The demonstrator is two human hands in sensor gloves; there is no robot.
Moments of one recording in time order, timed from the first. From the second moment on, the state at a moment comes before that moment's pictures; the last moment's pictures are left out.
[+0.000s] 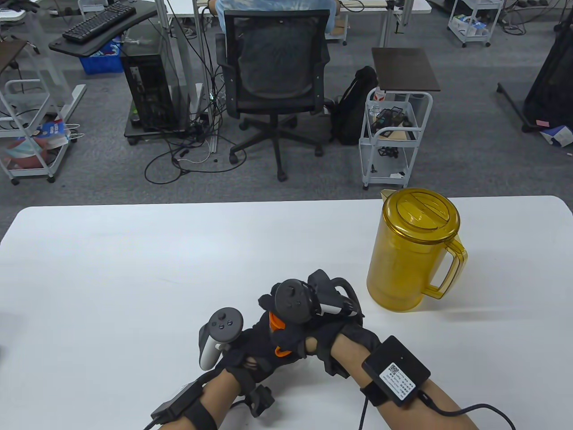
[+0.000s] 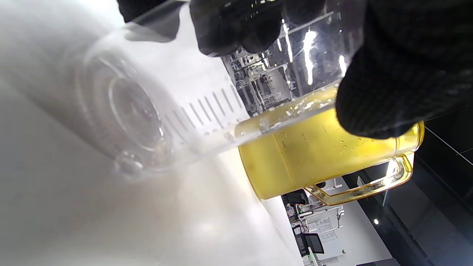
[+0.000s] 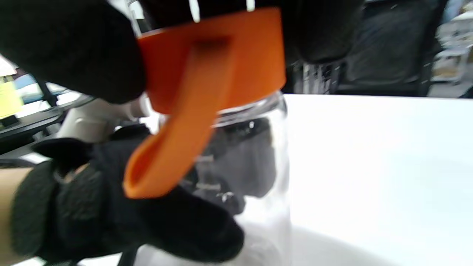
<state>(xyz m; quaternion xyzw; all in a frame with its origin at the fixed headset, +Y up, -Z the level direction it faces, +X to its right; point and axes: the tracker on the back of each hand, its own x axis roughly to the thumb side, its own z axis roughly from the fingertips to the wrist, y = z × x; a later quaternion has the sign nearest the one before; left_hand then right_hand) -0.135 -0.785 -0.378 -0.16 -0.16 0.54 0.81 0.015 -0.620 -0.374 0.36 0.12 0.92 0.08</state>
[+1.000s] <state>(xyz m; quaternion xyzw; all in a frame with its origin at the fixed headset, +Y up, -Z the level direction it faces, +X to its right) -0.136 -0.785 -0.377 -0.15 -0.16 0.53 0.82 -0.004 -0.612 -0.370 0.28 0.07 0.96 -0.02</state>
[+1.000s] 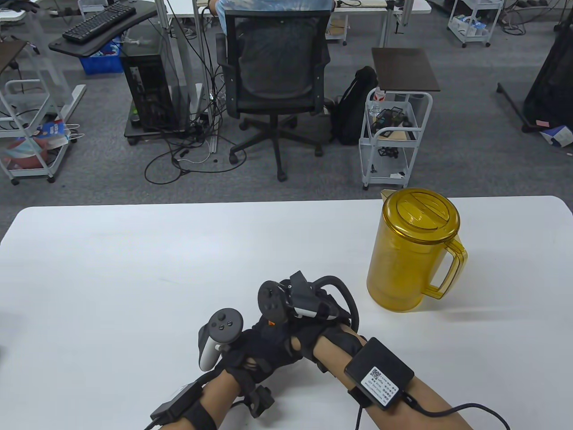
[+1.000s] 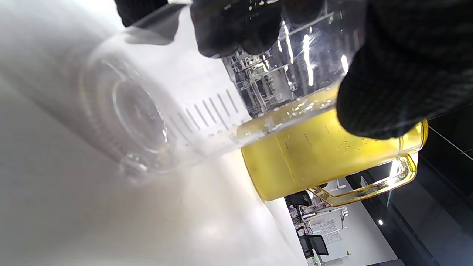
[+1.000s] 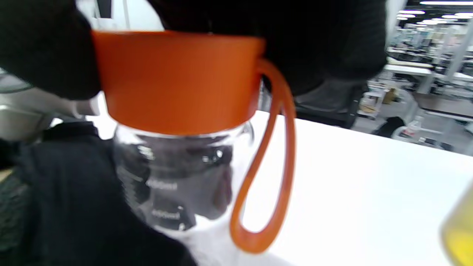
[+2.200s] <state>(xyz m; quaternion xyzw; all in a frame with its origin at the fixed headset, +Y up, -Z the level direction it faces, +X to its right) -0.137 -0.786 -0.377 -0.15 -0.16 0.53 0.82 -0.013 -0.613 -0.373 0.20 0.10 0.97 -0.04</state>
